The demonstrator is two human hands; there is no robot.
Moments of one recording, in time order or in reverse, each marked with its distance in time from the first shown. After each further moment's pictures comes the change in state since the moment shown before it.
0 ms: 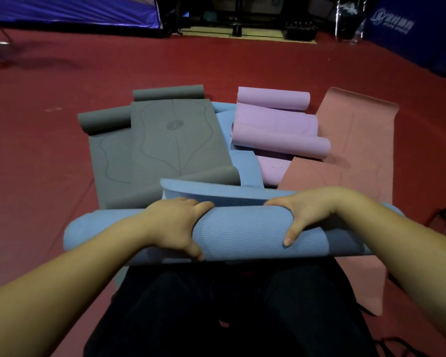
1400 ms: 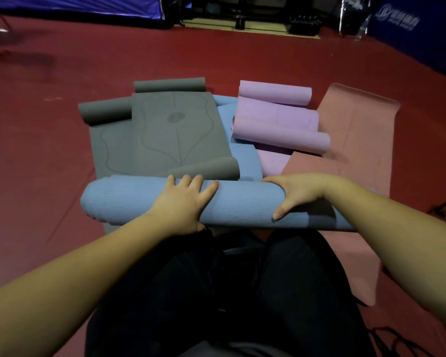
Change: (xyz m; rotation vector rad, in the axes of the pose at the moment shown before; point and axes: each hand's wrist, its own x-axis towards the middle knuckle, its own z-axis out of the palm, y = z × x) left_hand 0.020 0.003 0.040 0.358 0.361 -0.074; right_hand 0.012 -0.002 -0.007 -0.038 0.171 0.047
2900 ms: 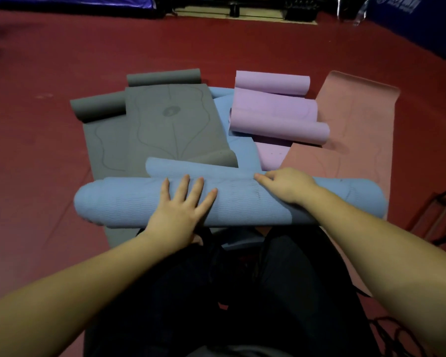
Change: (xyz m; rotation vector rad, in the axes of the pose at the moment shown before) left_hand -0.018 0.013 0.028 -0.001 -0.030 0.015; right_hand 0.021 -0.018 0.031 -0.052 0.384 0.289
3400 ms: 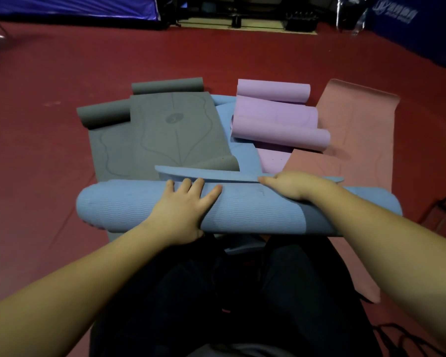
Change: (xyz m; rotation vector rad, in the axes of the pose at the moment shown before) left_hand 0.004 -0.010 -0.032 0.007 0.052 0.014; right_hand -0.007 -0.005 -0.026 0.056 -0.185 0.030
